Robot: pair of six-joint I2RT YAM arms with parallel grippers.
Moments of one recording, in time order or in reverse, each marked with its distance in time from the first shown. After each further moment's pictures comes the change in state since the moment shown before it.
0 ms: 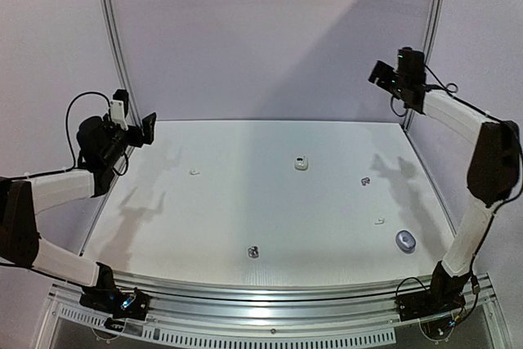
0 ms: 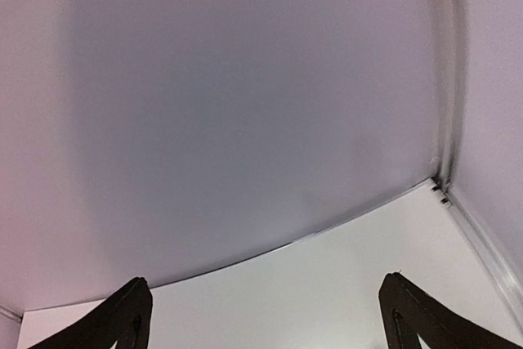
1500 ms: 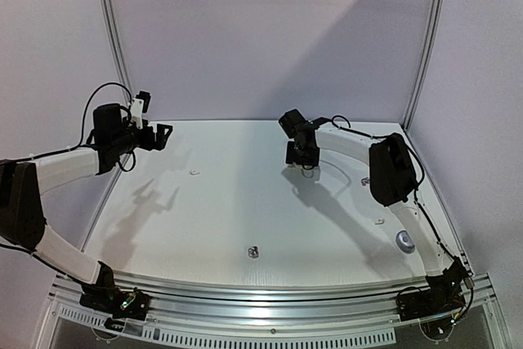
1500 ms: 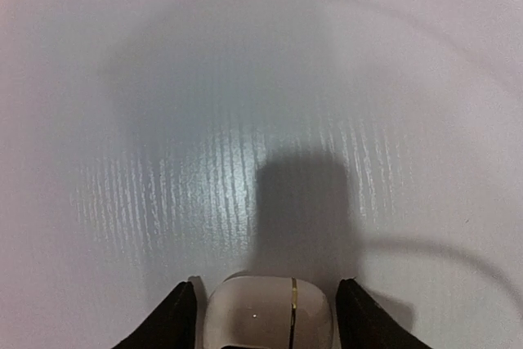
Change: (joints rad) left arm -0.024 0.124 0.243 -0.484 0.135 -0.004; right arm 0.481 0.842 0.757 -0.746 0.149 0.203
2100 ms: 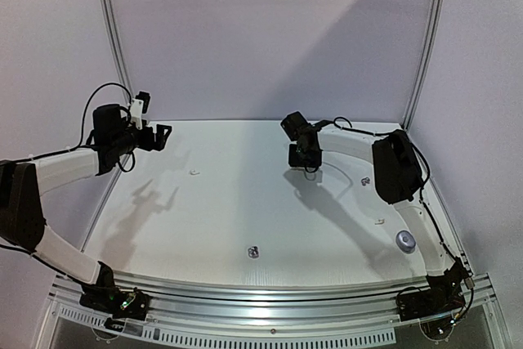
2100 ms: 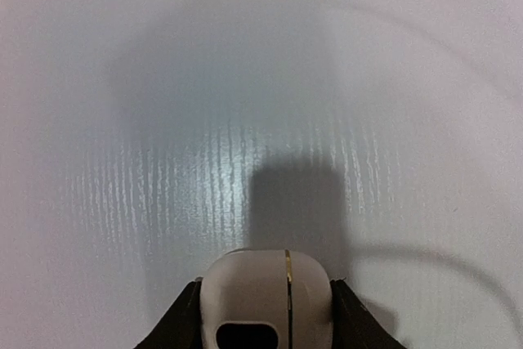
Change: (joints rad) left arm 0.000 -0.005 -0.007 0.003 -0.018 0.013; right arm 0.003 -0.069 -0.143 0.073 0.006 -0.045
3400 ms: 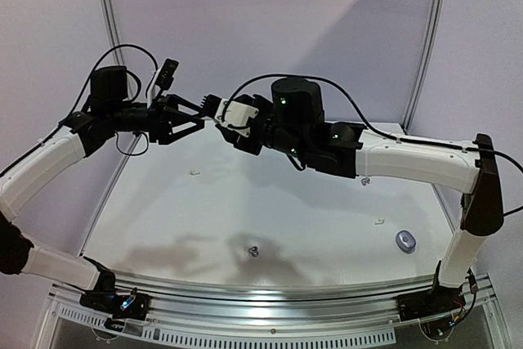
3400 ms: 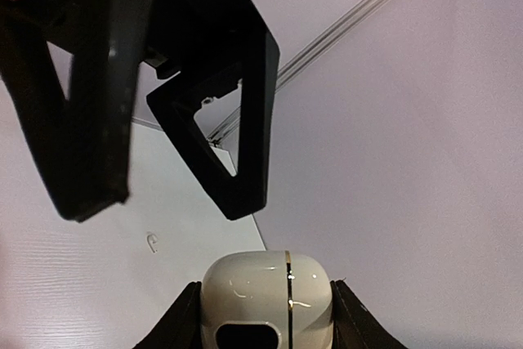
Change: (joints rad) left arm -0.290 -0.162 0.317 -0.433 0.832 -0.128; right arm 0.464 -0.737 -0.549 0.787 -0.179 -1.376
